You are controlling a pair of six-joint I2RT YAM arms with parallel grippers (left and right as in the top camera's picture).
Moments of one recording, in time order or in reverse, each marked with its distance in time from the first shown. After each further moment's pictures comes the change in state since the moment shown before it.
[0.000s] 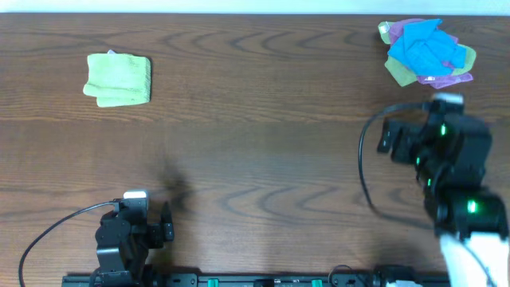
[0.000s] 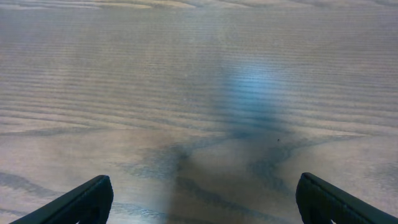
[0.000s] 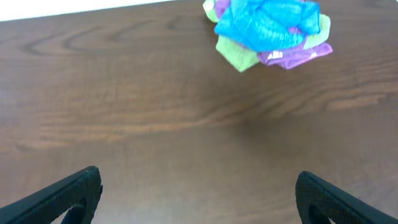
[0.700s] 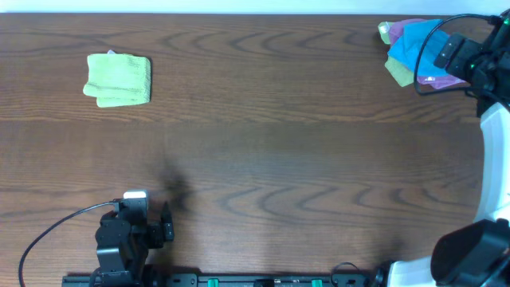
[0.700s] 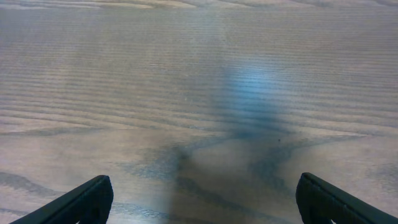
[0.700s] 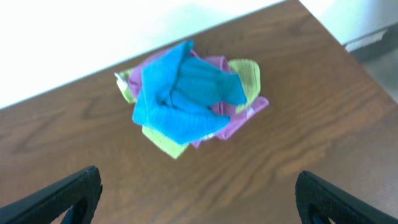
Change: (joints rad) left arm 0.000 0.000 0.000 0.000 -0.001 0.000; right arm -0.257 0.628 0.536 0.097 -0.004 0.026
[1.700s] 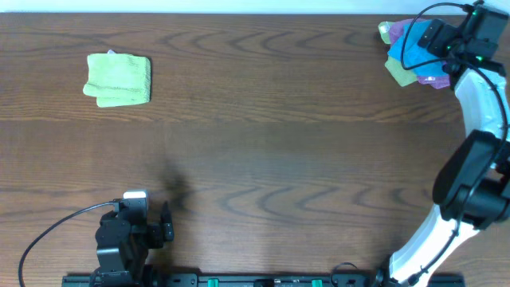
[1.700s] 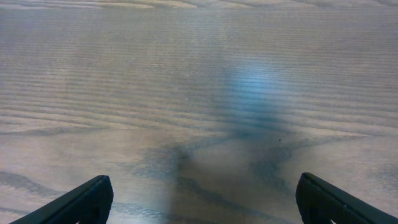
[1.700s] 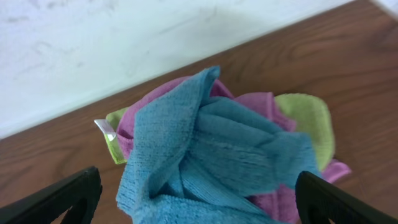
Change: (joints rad) left arm 0.000 0.000 0.000 0.000 -0.002 0.000; right arm 0.000 0.463 0.135 0.377 -0.083 0.034
